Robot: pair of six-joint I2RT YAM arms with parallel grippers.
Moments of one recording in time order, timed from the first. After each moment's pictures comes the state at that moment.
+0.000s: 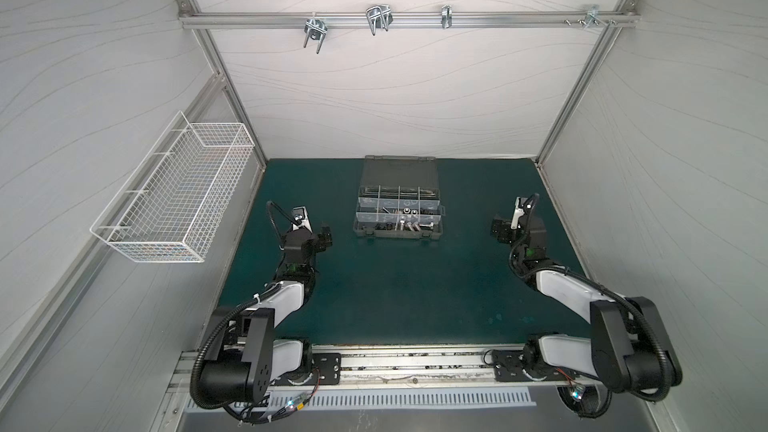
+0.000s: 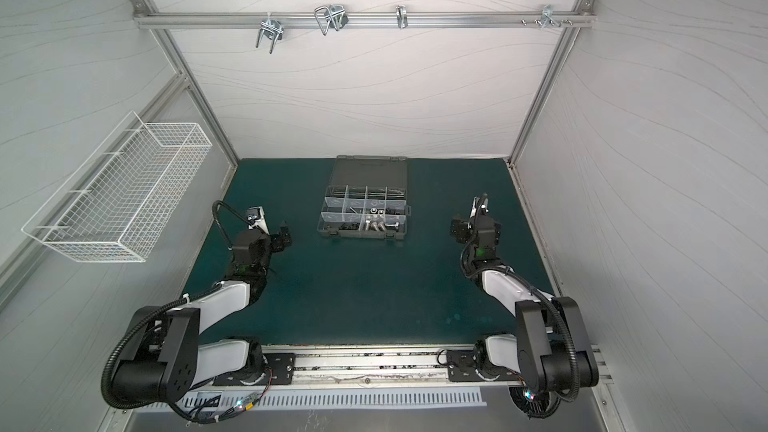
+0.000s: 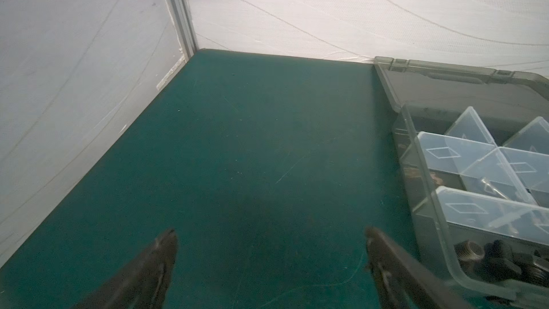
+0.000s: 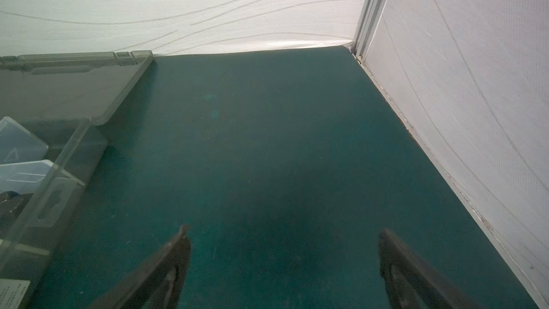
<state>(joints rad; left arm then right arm) -0.02 1.25 0.33 0.58 -0.20 -0.08 0.16 1.27 0.44 0.44 0.25 0.05</state>
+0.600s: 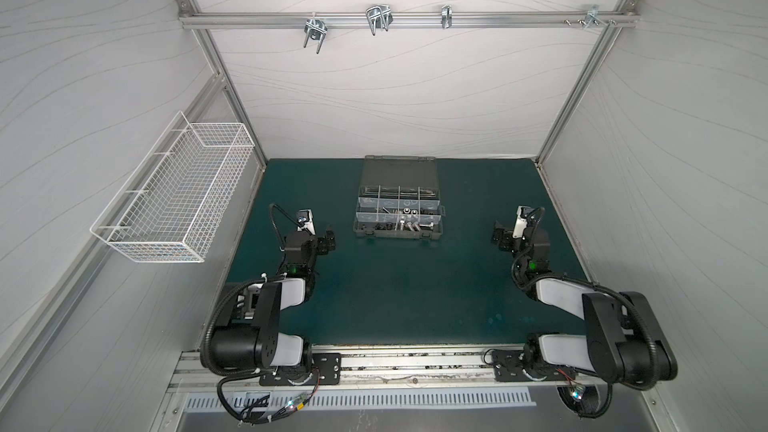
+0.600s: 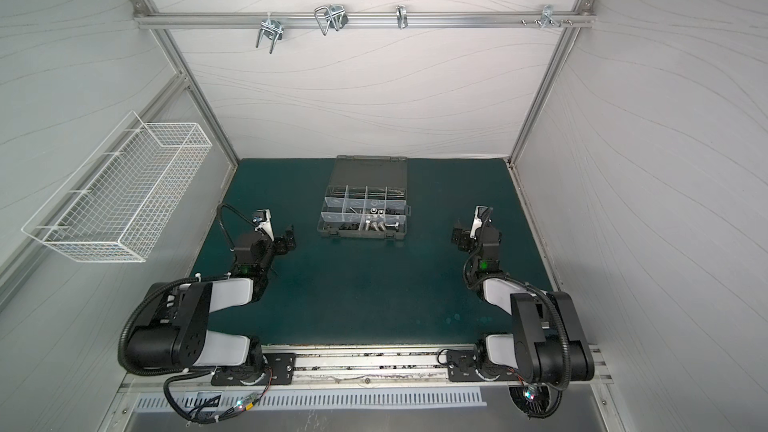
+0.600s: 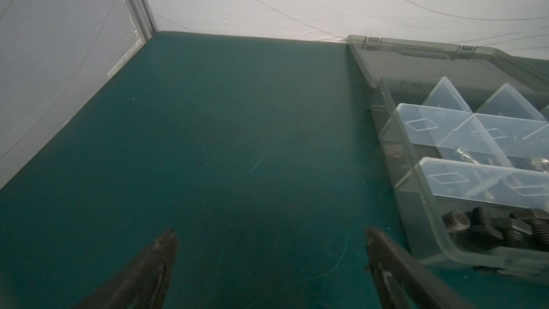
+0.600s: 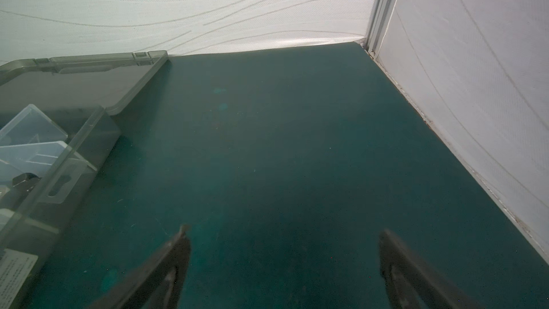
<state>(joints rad) 0.03 1.44 0.31 0.76 -0.05 -0.07 0.09 1.31 0.32 0.65 0.14 0.06</state>
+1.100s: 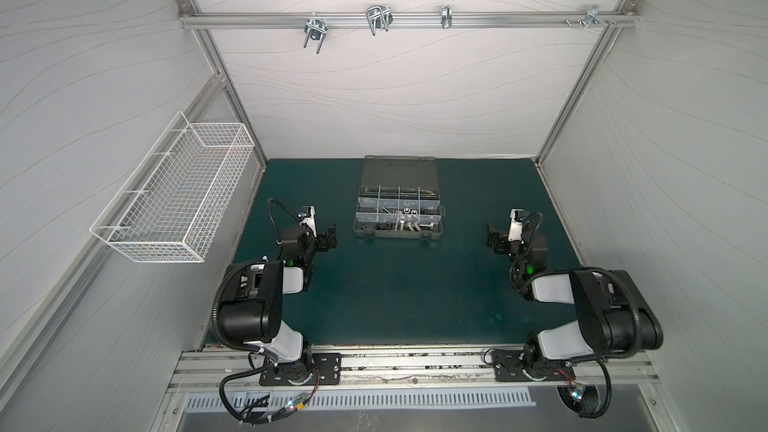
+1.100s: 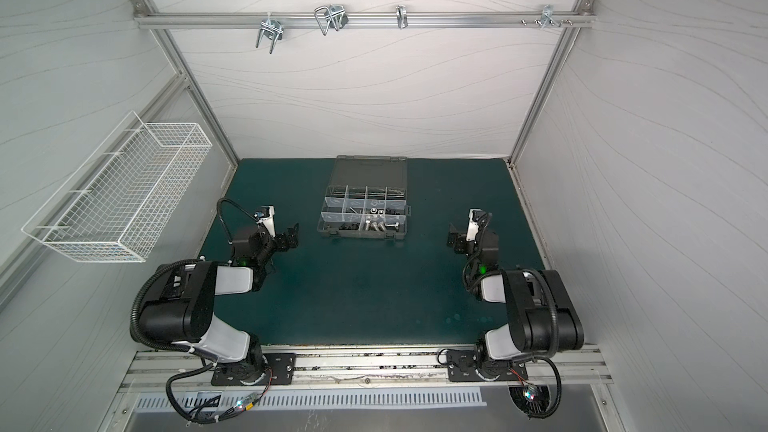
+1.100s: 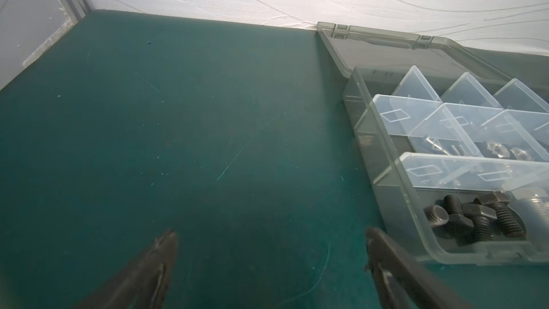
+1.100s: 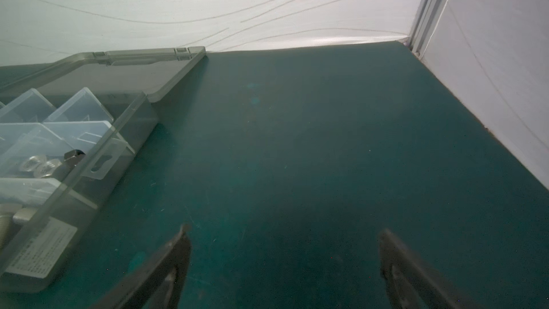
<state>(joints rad) 0.09 1.55 0.38 0.75 0.18 -0.06 0.08 1.51 0.28 0.89 -0.03 0.03</state>
